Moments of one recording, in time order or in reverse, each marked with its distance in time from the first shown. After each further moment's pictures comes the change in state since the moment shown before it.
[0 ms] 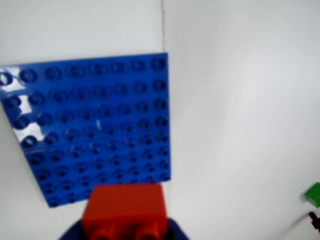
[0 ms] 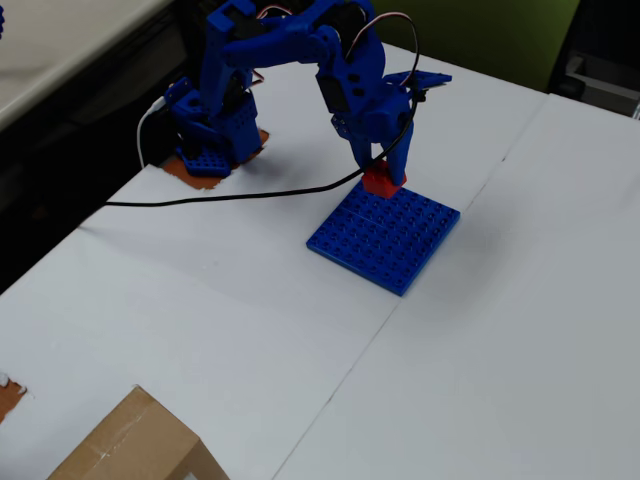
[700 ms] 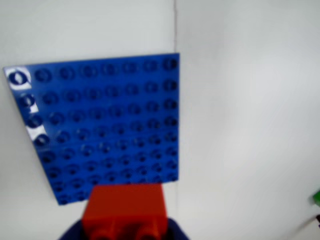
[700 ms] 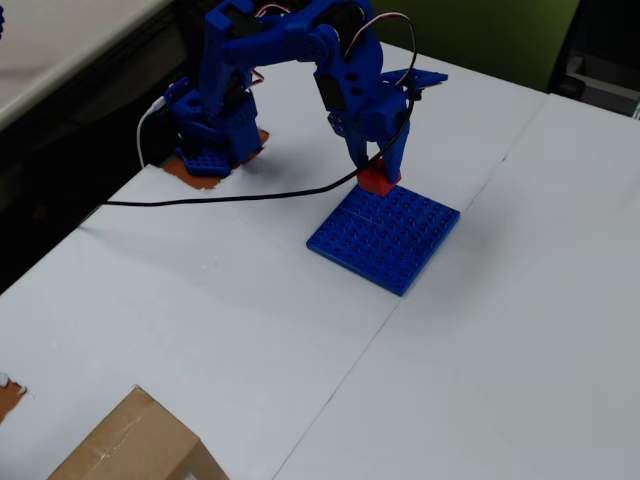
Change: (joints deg) arm 0.0 1.0 1.5 1.2 0.0
